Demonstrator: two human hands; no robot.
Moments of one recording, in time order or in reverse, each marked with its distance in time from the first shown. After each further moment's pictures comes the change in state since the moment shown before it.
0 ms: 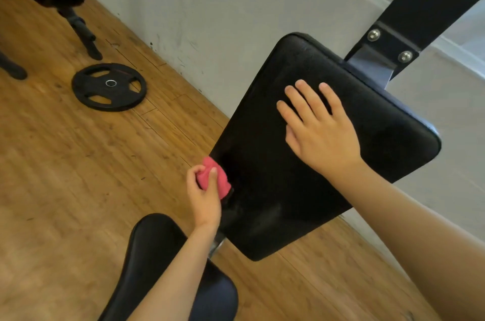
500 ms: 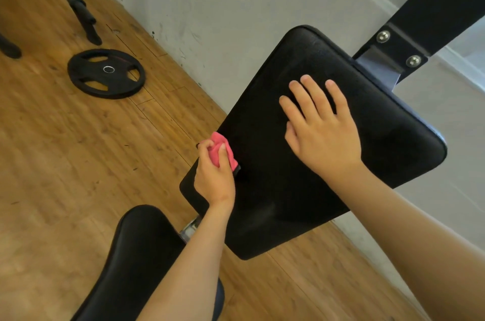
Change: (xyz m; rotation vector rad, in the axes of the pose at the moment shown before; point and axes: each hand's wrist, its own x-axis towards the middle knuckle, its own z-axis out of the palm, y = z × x) left_hand 0.006 0.016 0.047 0.276 0.208 0.145; right_hand 0.001 -0.003 0.001 0.030 0.033 0.023
